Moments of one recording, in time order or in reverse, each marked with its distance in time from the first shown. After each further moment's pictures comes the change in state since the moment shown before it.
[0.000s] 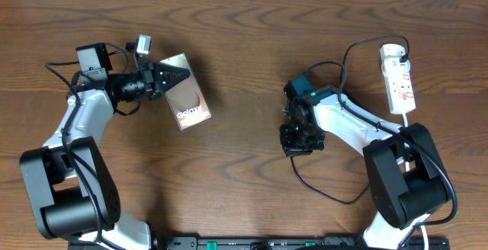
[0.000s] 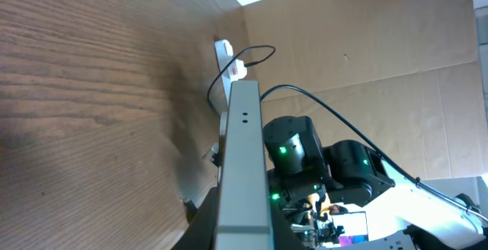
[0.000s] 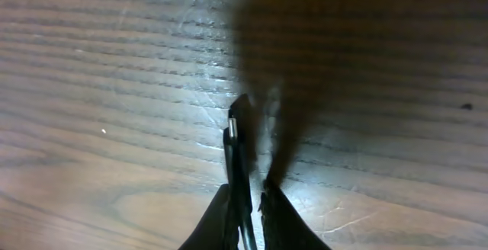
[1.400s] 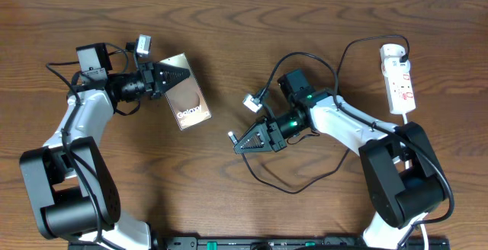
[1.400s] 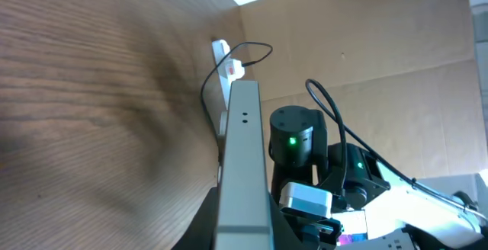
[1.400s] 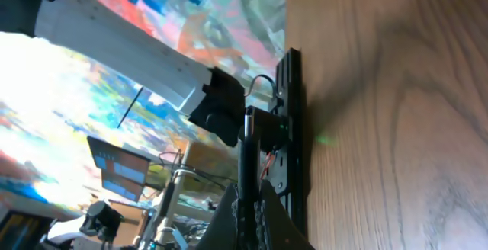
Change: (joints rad) left arm 0.000 0.000 0.000 0.010 0.011 0.000; right arm 0.027 0.008 -0.009 0.303 -1.230 -0.696
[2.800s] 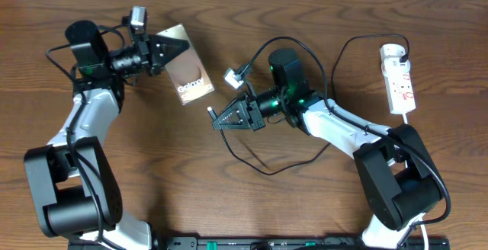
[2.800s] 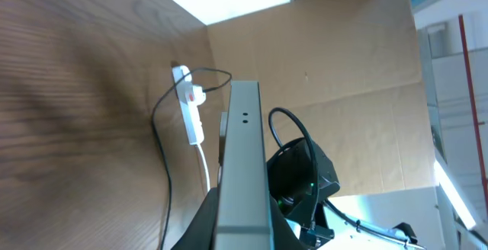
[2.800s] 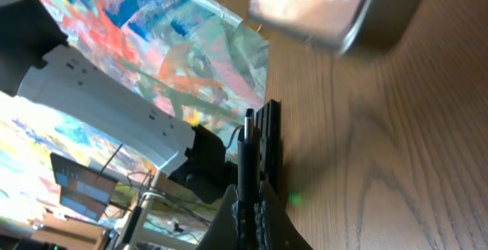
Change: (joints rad) left arm -0.052 0.001 0.000 0.738 0.005 -0.764; right arm 0.053 0.001 -0.002 0.861 0.104 0.758
